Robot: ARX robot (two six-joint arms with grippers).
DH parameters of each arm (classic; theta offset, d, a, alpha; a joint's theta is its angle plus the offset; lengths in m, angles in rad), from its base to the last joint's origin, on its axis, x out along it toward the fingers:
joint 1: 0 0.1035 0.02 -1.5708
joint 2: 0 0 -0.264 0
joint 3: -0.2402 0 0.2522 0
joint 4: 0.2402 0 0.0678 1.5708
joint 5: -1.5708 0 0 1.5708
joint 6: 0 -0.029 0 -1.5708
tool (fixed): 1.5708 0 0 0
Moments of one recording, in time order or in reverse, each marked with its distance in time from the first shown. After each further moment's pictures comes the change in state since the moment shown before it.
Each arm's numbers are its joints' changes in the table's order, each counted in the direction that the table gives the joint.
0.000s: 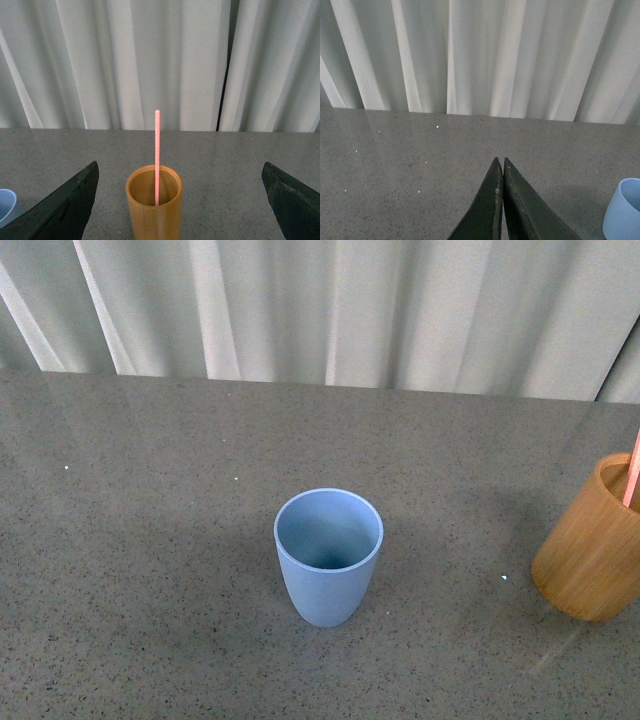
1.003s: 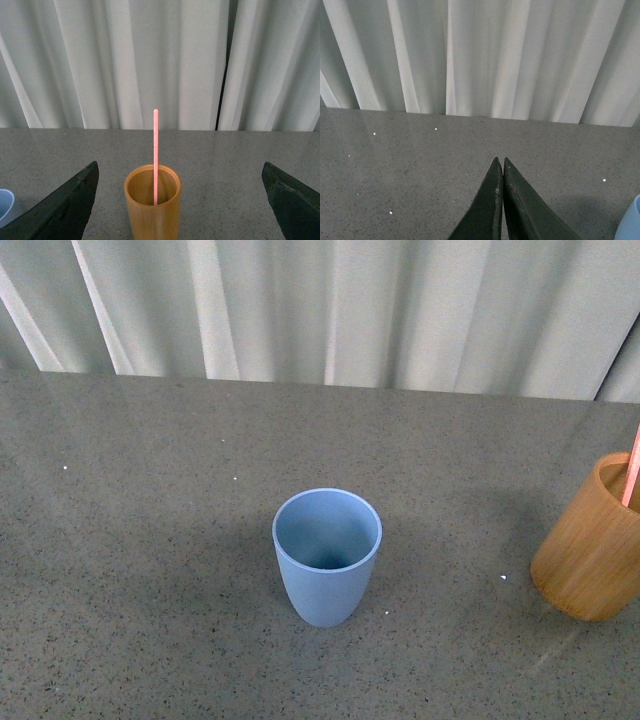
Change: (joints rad) left arm 0.000 0.495 0.000 -0.491 0.002 0.000; right arm 0.000 0.000 0.000 0.000 0.000 0.000
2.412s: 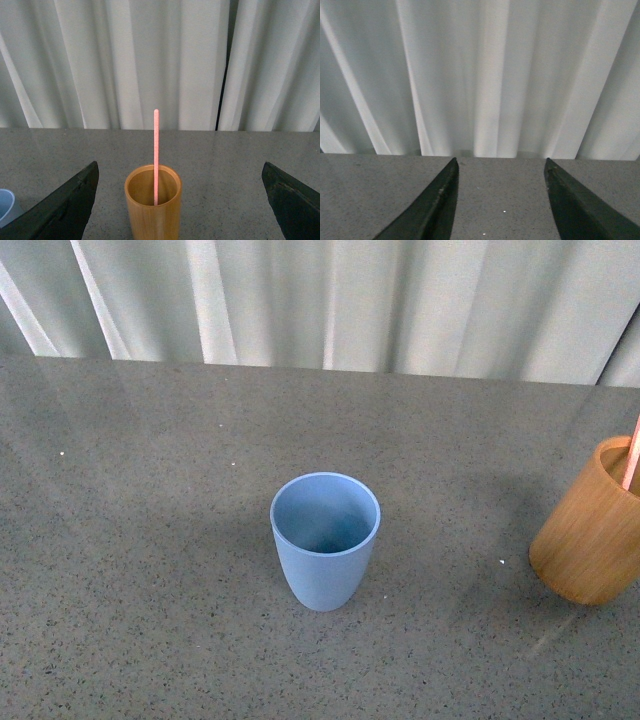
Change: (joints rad) left arm -0.193 0.766 -0.524 -0.241 0.183 -0.015; right arm 0.000 0.000 0.000 0.000 0.000 0.000
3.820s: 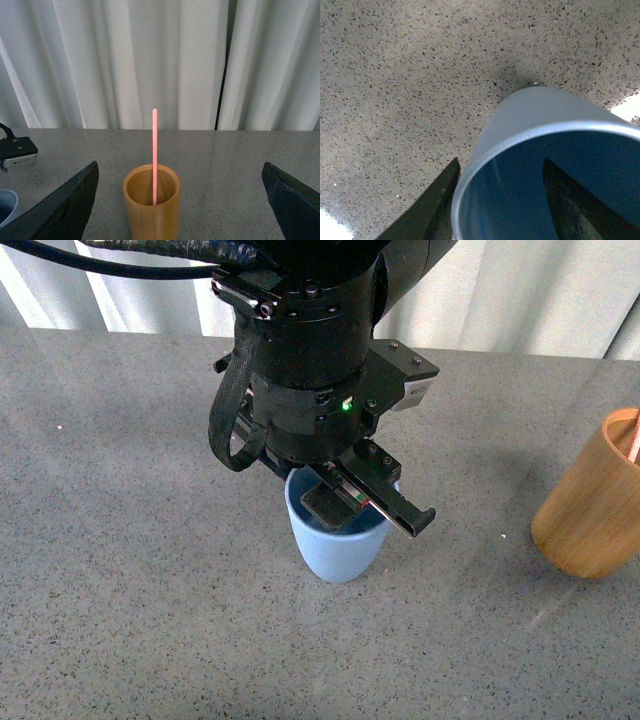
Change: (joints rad) left arm -0.402 0.840 -0.911 1.361 -0.047 -0.198; right arm 0.000 0.000 0.000 0.000 0.000 0.000
